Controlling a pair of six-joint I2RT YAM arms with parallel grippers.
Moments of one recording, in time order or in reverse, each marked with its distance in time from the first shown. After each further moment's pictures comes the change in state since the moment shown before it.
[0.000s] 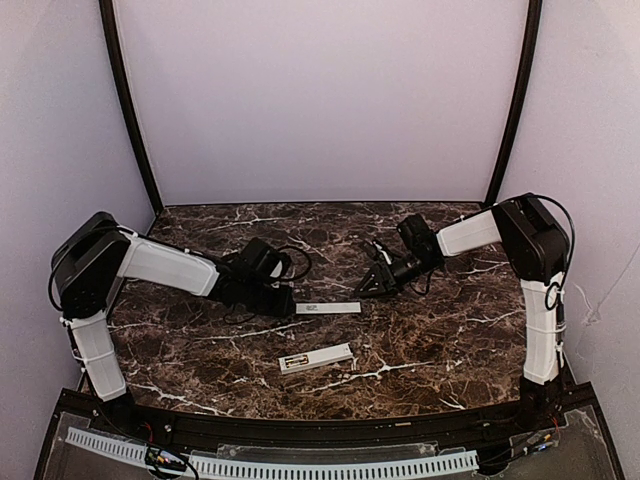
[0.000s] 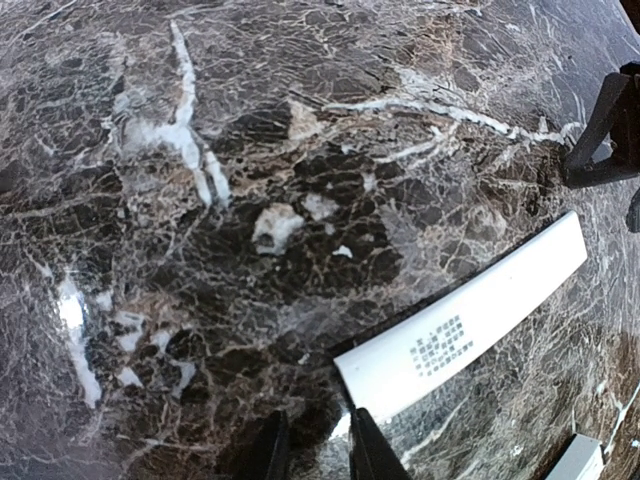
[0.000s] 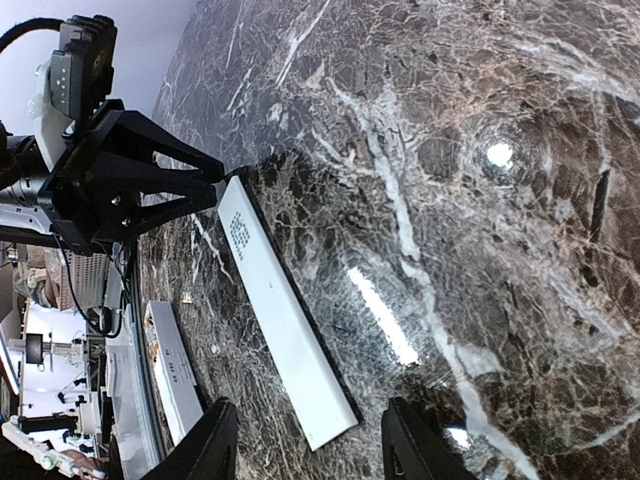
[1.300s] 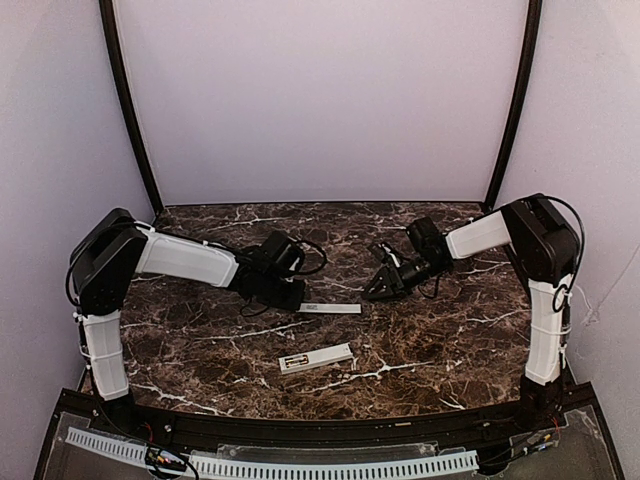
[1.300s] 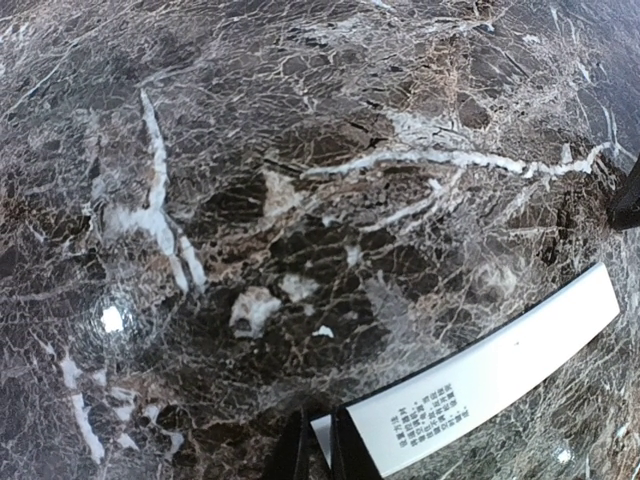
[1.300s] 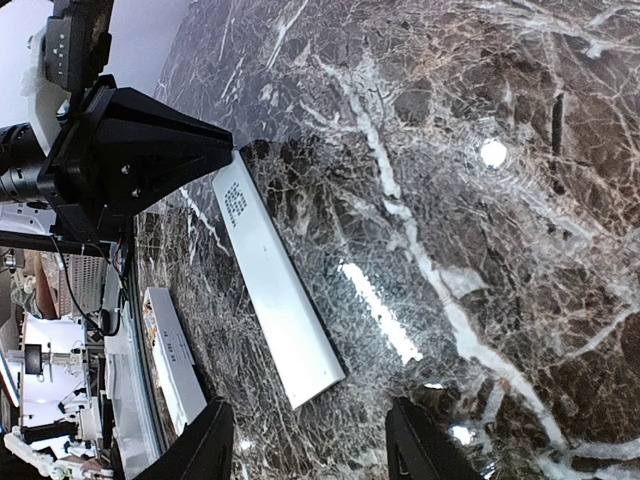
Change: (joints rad) left arm -0.031 0.107 0.188 -0.159 -0.118 0.054; right arm -0.026 -0.065 -0.095 0.021 0.013 0.001
